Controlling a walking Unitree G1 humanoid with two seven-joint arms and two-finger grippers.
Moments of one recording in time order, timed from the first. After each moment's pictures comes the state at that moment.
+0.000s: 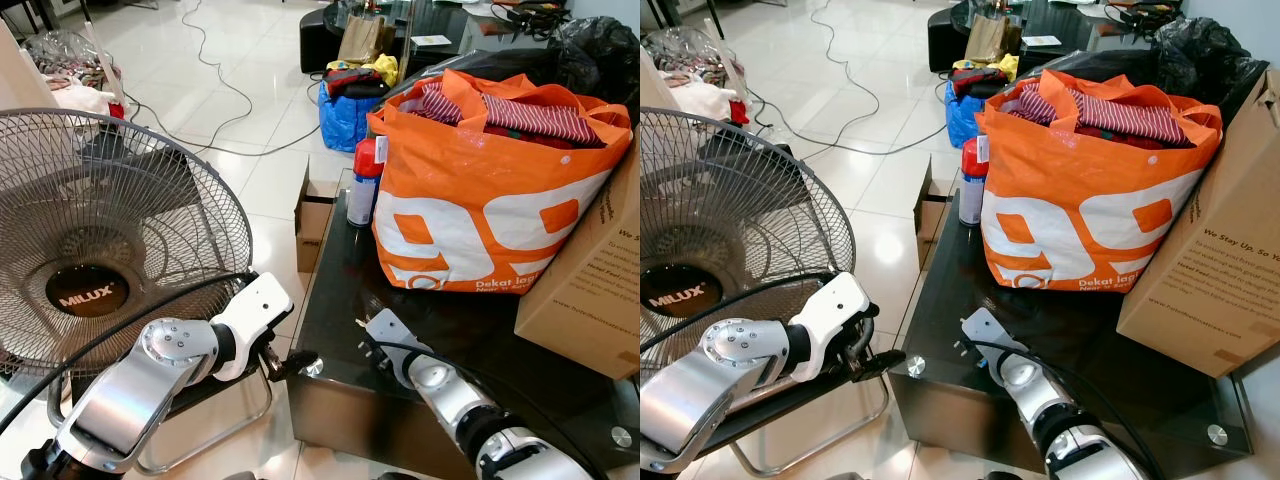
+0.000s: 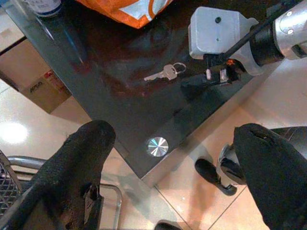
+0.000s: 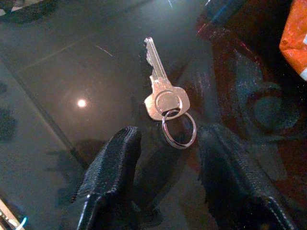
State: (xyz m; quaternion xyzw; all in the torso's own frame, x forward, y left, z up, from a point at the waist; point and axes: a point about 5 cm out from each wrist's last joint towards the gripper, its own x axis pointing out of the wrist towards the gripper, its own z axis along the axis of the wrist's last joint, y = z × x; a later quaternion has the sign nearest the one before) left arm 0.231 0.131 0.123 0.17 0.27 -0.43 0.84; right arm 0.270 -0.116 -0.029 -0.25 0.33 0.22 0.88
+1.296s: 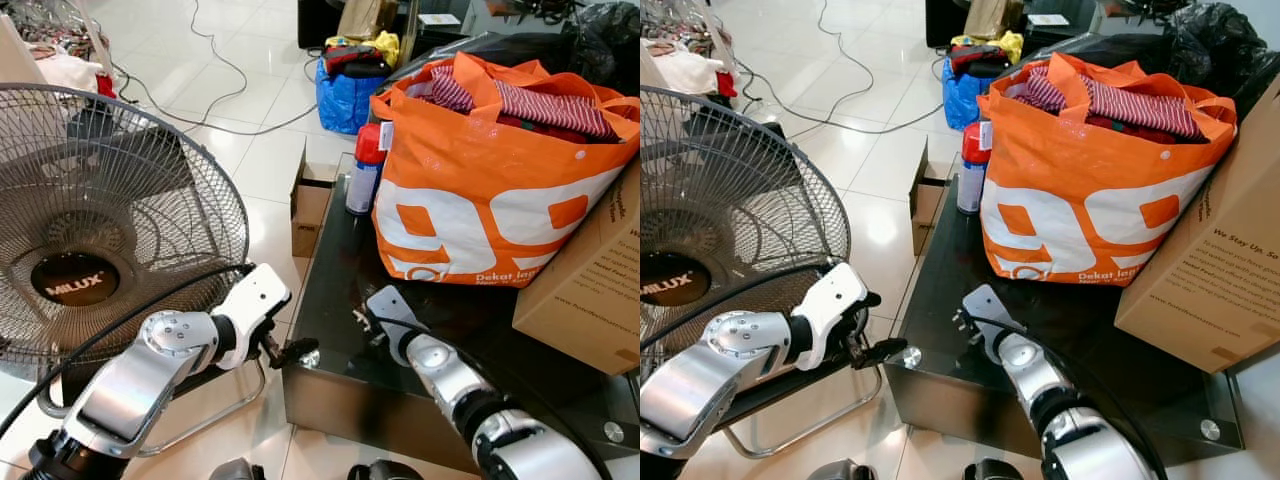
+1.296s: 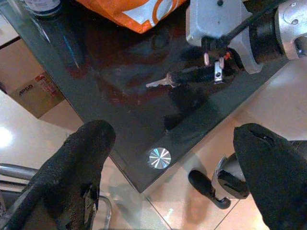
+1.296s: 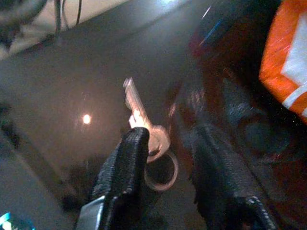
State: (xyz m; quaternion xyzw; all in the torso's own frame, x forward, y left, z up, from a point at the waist) left arm 0.243 0.134 0.119 0.16 0.25 -0.43 0.85; right arm 0.290 -0.117 -0.011 -0.22 0.29 0.22 0.90
